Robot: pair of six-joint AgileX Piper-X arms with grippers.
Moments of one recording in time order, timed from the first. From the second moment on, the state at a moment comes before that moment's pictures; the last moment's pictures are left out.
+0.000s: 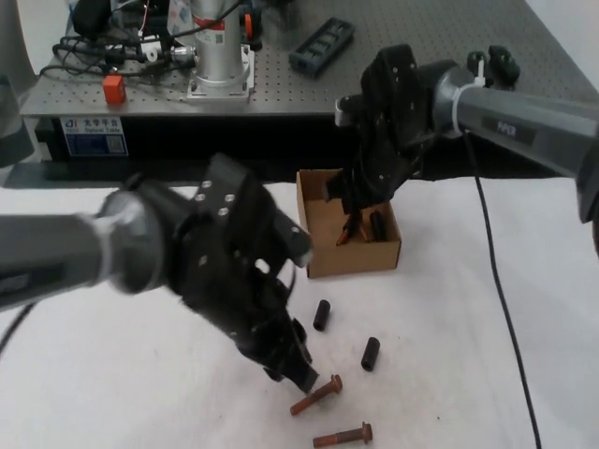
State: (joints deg) left arm -34.4 94.6 -56.5 28.3 17.4 10.6; right arm 9.8 128.0 -104.3 40.7 -3.5 -3.3
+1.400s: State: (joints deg) left arm -36.1 87.1 -55.9 35.6 4.0 4.1; right arm 16.5 100.3 -67.4 40.5 -8.5 1.6
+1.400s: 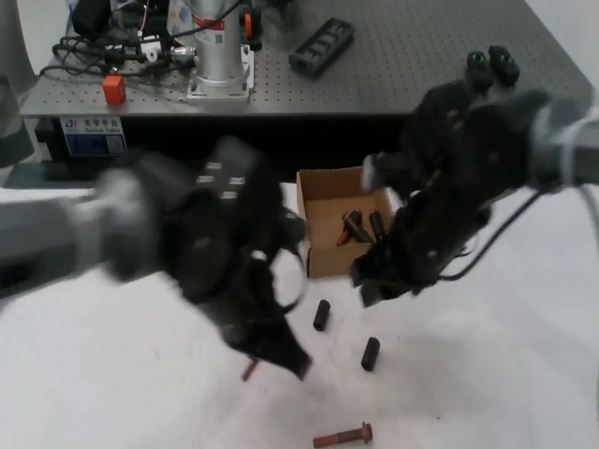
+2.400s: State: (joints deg) left arm -34.1 68.6 -44.9 37.5 3.7 2.3; right arm 19.2 111.9 -72.8 51.2 -4.9 12.5
